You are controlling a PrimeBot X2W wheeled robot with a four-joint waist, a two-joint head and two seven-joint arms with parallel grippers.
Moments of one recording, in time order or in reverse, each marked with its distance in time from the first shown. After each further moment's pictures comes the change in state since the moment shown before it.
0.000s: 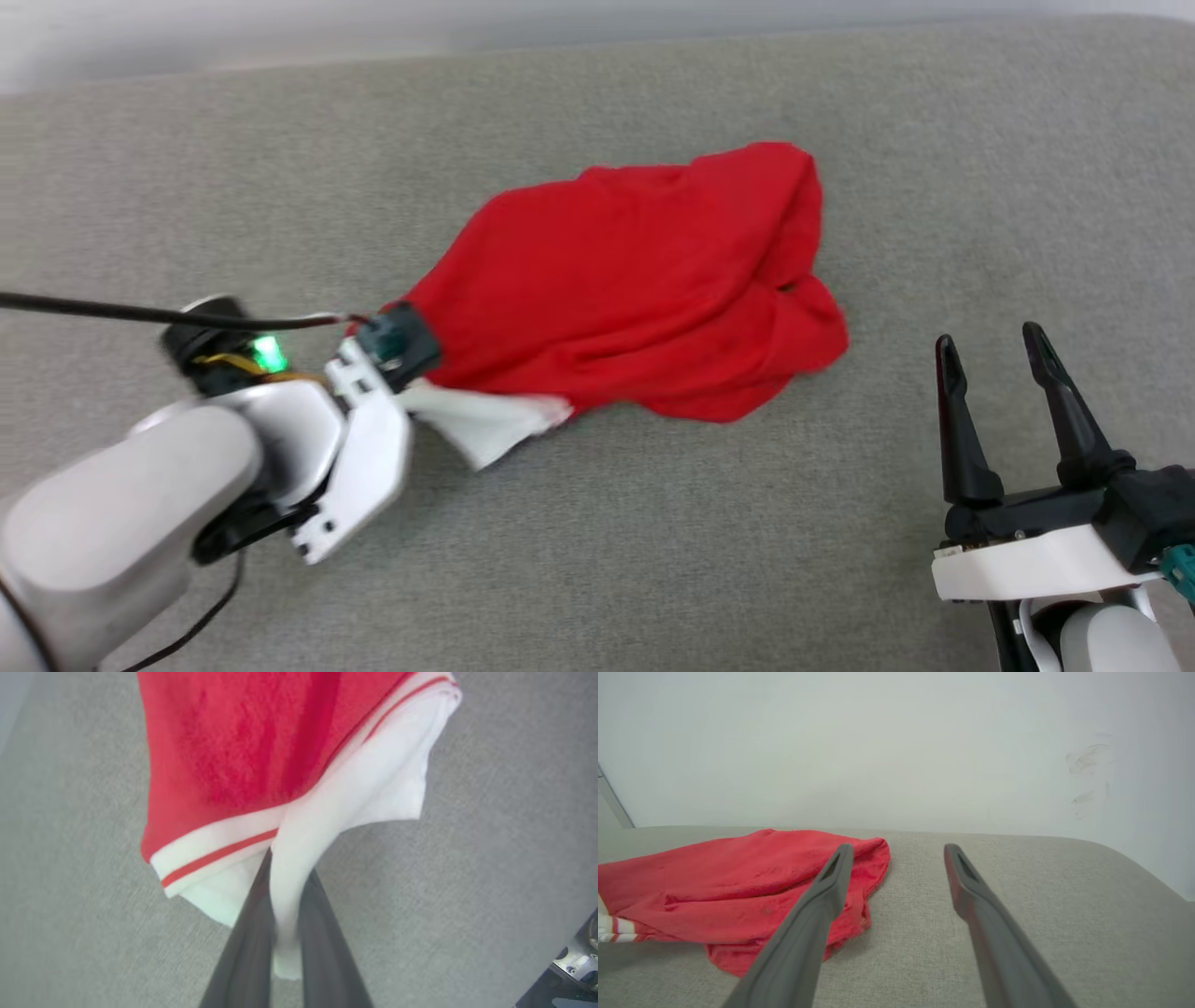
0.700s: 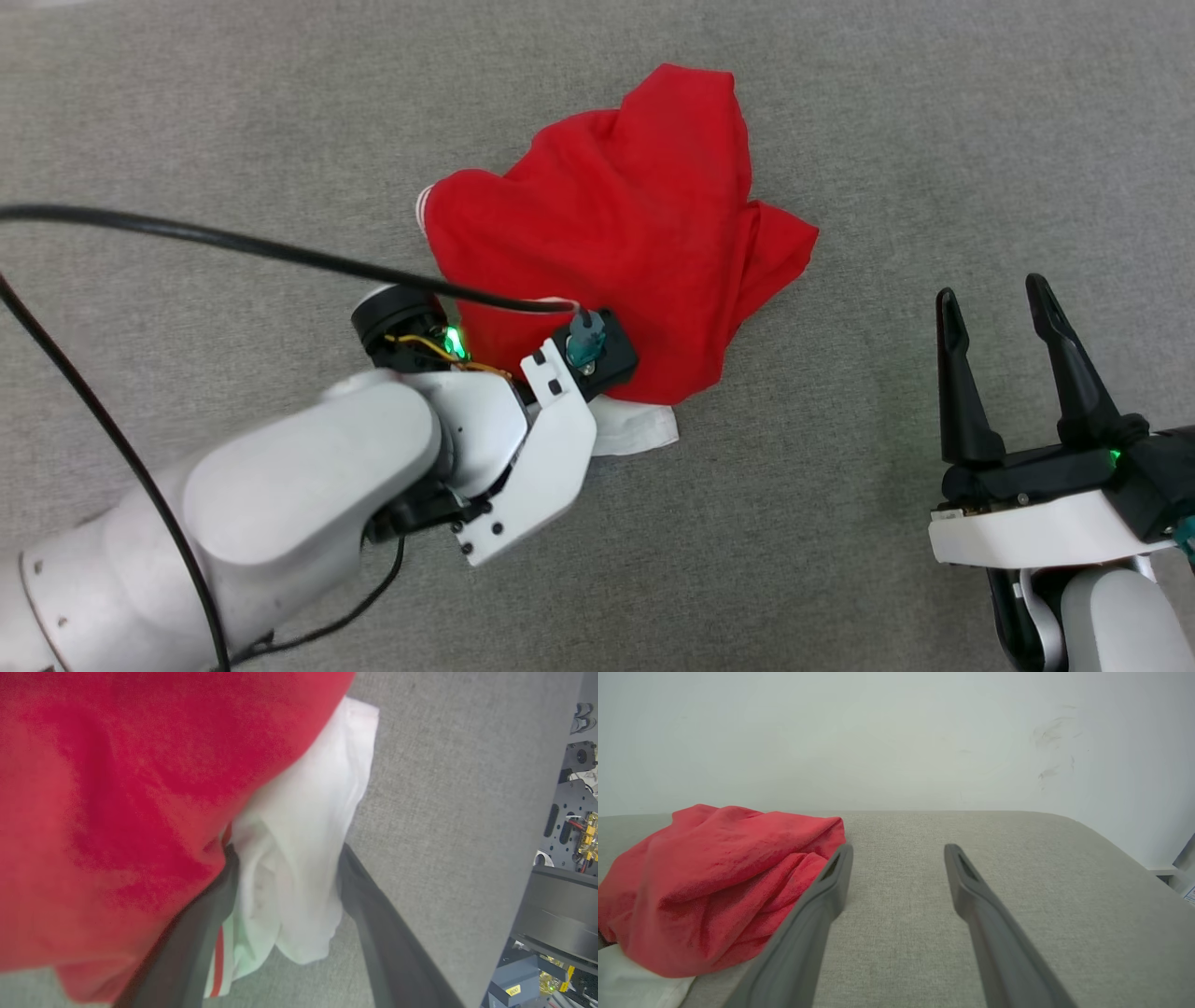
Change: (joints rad) left arm -0.067 -0.223 -0.013 -0.026 -0.035 -0.027 0.285; right arm -0.059 0.000 0.015 -0.021 0.022 0.000 0.000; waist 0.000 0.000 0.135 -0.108
